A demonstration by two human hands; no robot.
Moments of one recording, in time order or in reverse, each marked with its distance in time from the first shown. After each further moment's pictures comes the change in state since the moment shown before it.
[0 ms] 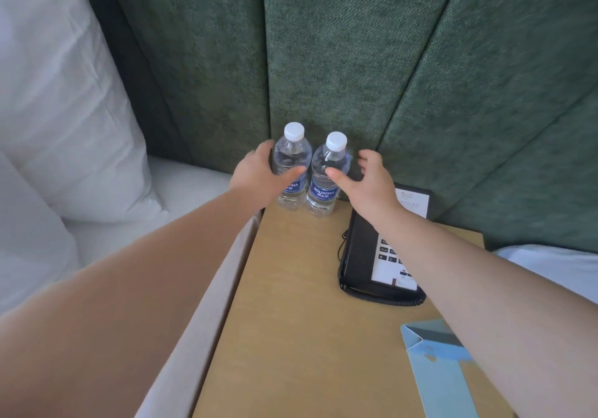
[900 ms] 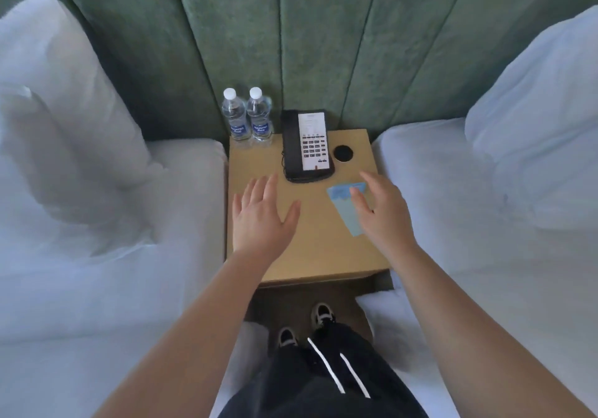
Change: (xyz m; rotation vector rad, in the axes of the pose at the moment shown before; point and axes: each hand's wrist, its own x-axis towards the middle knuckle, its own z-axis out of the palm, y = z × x) left_hand -0.368 0.091 -0.089 0.299 -0.121 0.332; right_hand -0.392 -0.051 -0.163 -0.302 0.279 -0.010
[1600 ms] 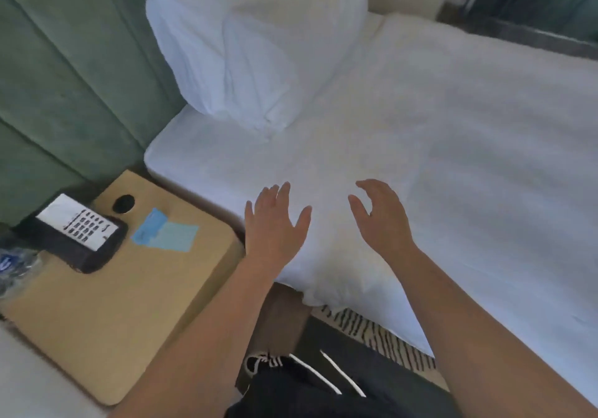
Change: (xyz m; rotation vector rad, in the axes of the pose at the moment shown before) left_hand -0.184 0.270 0.113 0.096 -0.460 0.892; right_hand -0.318 0.158 -0.173 -0.052 0.539 0.822
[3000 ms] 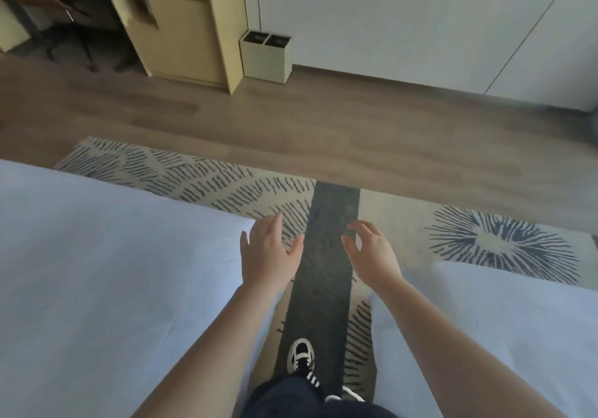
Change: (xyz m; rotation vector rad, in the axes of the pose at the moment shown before) left_hand -0.460 0.826 0.376 0.103 -0.740 1.637; right_hand -0.602 0.572 -0.433 0.098 1.007 1.525
